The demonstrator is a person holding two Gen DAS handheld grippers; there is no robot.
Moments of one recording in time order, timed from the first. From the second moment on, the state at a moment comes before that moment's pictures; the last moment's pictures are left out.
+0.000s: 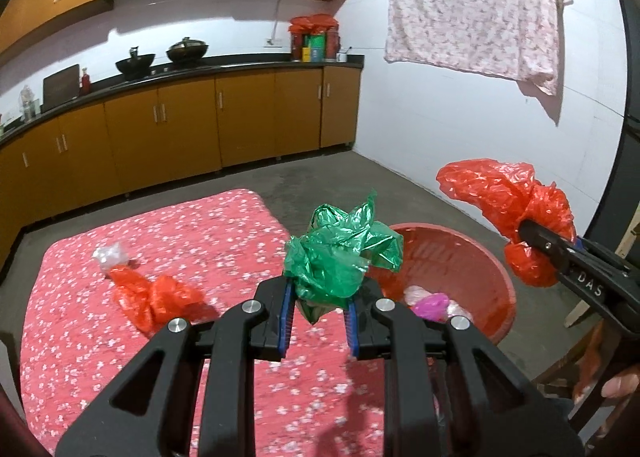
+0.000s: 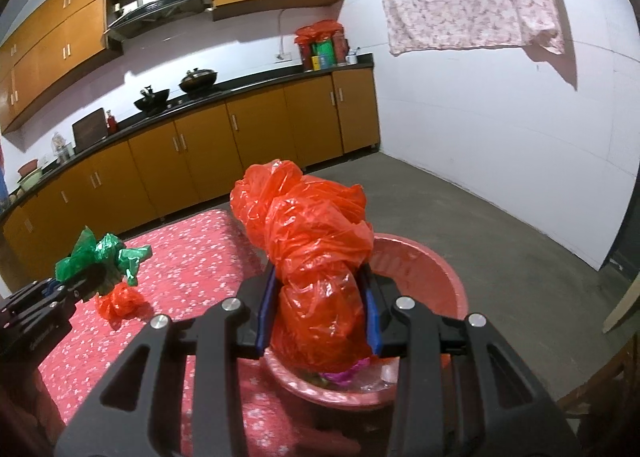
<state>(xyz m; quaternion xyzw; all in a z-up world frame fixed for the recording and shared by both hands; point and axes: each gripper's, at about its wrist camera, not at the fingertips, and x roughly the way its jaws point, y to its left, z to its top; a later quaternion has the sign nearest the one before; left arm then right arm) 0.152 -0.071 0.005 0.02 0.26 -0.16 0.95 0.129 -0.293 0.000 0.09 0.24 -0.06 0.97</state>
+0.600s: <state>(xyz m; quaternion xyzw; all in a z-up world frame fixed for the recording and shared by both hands) 0.166 -0.128 -0.006 0.02 0.28 -0.22 0.93 0.128 -0.337 -0.016 0.12 0.25 -0.10 0.95</state>
